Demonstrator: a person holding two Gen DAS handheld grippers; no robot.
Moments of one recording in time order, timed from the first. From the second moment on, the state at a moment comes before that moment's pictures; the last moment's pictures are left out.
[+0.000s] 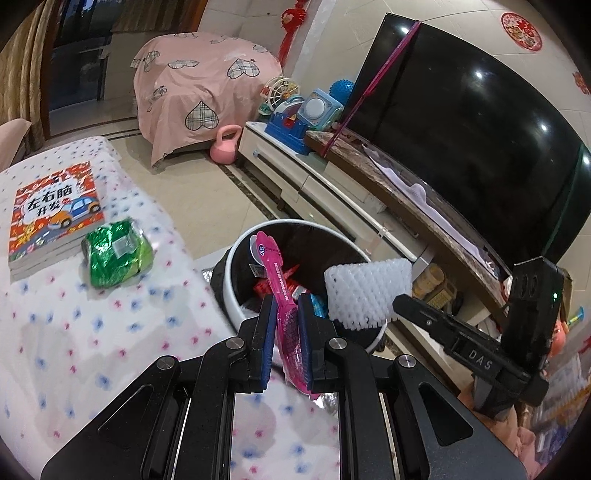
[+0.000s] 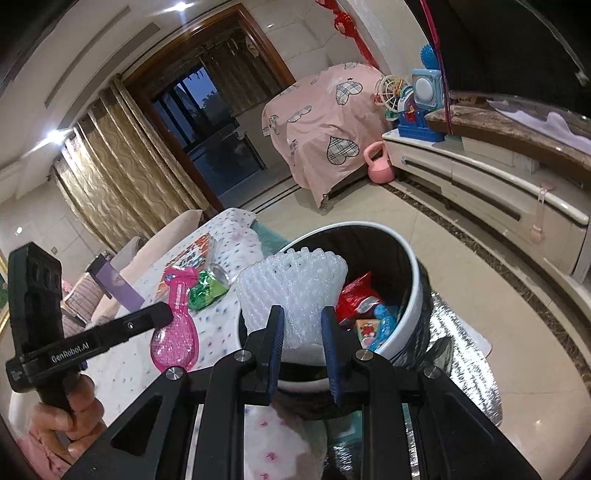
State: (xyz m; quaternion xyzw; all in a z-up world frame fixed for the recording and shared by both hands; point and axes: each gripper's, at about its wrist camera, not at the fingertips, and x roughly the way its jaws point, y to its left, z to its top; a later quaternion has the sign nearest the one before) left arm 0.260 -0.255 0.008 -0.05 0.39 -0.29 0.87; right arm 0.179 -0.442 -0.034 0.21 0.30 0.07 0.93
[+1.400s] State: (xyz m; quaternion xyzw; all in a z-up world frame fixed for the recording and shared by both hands) left arm 0.291 -0.301 -0.022 -0.01 0.41 -0.29 0.86; right arm 0.223 -0.448 -0.049 0.12 0.38 0.02 0.92
